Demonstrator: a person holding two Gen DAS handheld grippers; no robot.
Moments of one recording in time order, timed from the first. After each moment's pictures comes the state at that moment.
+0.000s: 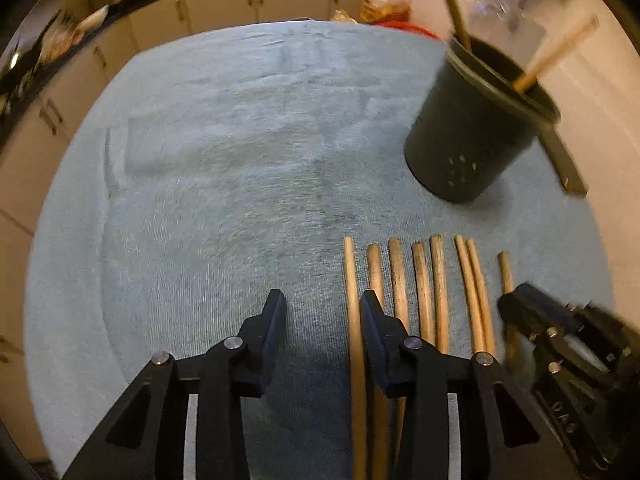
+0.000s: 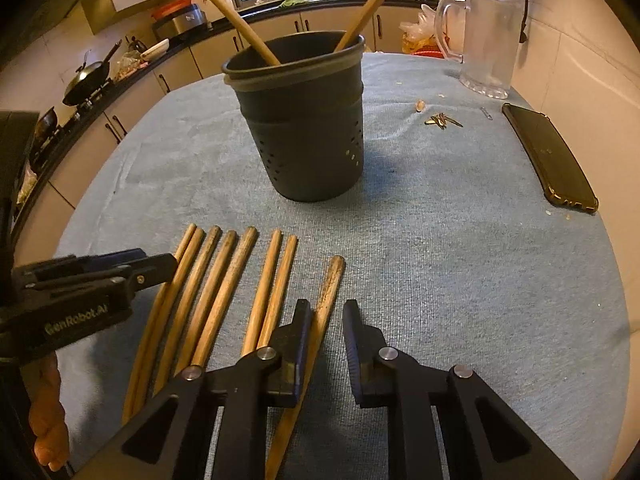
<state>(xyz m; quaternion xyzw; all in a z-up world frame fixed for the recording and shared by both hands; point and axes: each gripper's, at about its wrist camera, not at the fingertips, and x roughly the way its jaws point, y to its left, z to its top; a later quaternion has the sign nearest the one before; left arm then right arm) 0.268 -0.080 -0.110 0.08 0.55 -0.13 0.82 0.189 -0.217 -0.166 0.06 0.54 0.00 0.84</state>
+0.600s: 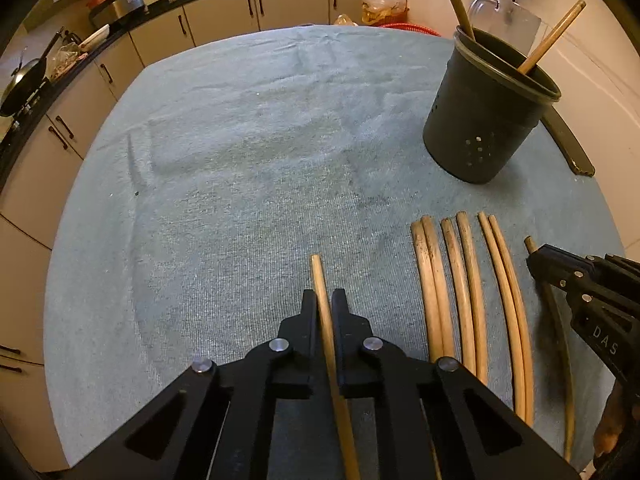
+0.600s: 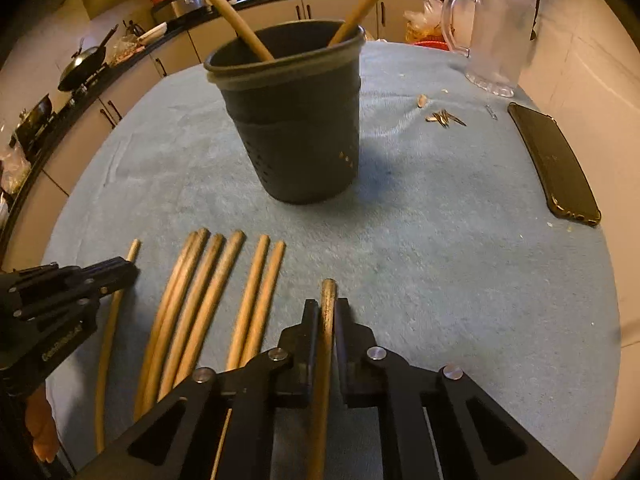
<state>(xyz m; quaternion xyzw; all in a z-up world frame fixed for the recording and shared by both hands) 0.262 -0.056 -0.115 0.09 0.53 -0.12 0.83 0.203 -0.223 -0.167 0.04 0.57 0.00 0.82</state>
